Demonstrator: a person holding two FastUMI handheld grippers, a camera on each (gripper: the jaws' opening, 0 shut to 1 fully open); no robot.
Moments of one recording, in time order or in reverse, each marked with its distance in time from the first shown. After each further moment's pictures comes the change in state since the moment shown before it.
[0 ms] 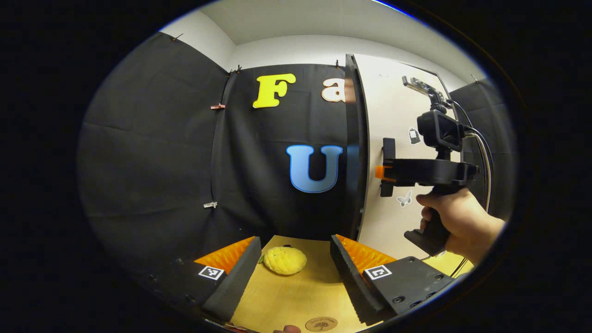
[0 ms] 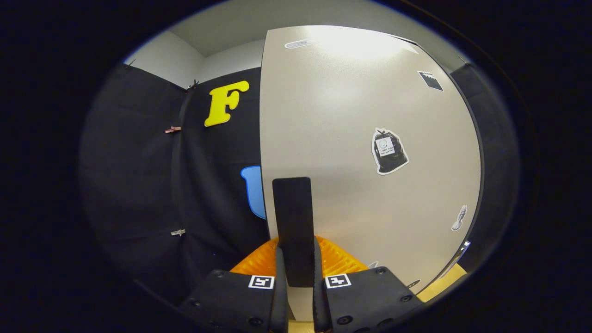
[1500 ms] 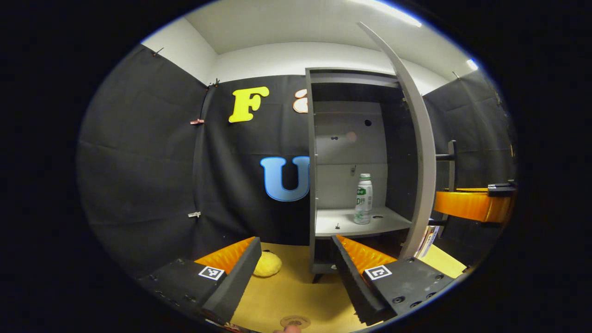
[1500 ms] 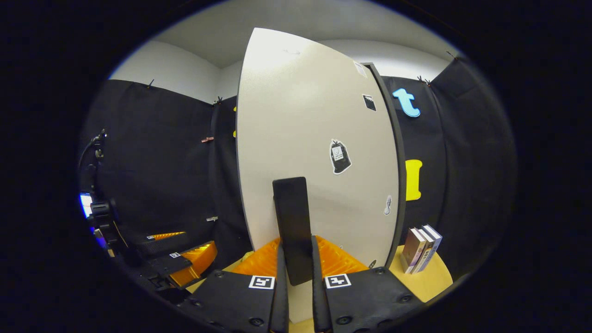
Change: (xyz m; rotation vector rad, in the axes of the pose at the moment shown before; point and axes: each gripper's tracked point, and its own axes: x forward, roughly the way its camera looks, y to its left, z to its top) left arm -0.054 -0.110 0.021 0.052 -0.046 -0.115; right arm -0.184 -0.082 0.026 0.011 0.008 0.140
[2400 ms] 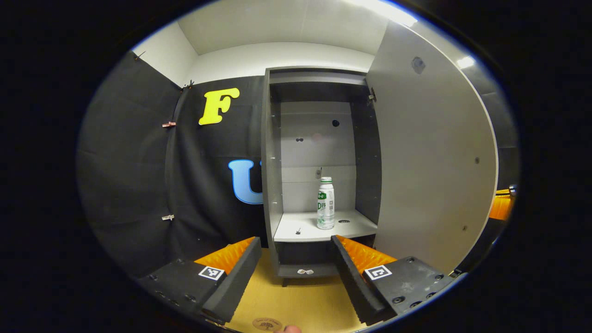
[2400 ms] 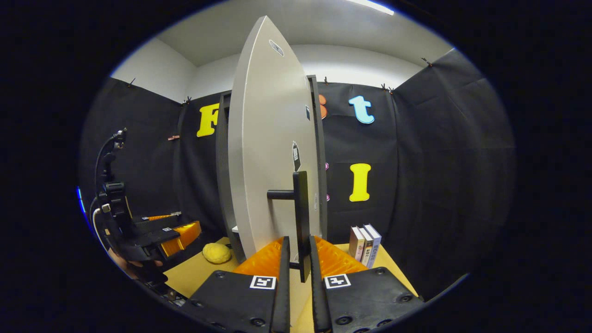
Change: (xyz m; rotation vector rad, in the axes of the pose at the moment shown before) left arm 0.013 -0.090 0.012 0.014 -0.013 -0.119; right arm -0.076 -0.112 0.013 -0.043 -0.011 -0.249
